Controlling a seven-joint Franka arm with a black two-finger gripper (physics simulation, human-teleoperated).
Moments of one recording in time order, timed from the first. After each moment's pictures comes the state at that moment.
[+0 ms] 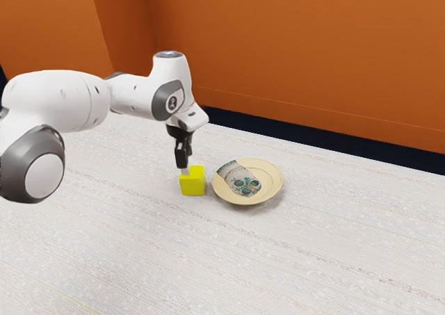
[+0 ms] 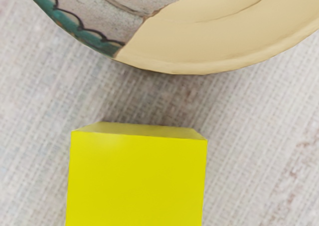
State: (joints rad) arm -0.12 0.63 0.15 -1.44 -0.08 2.05 1.14
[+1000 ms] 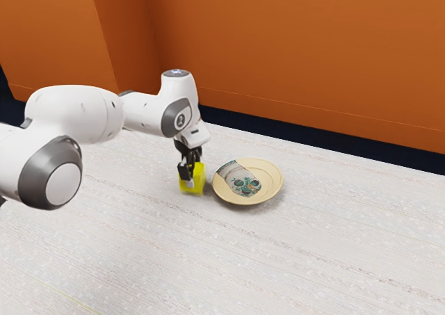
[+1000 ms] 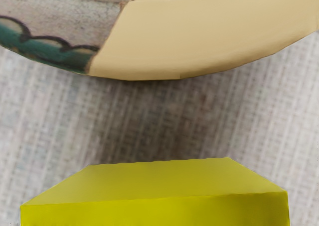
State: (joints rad) arm -0.11 0.75 0.15 -1.39 -0.11 2.11 1.35
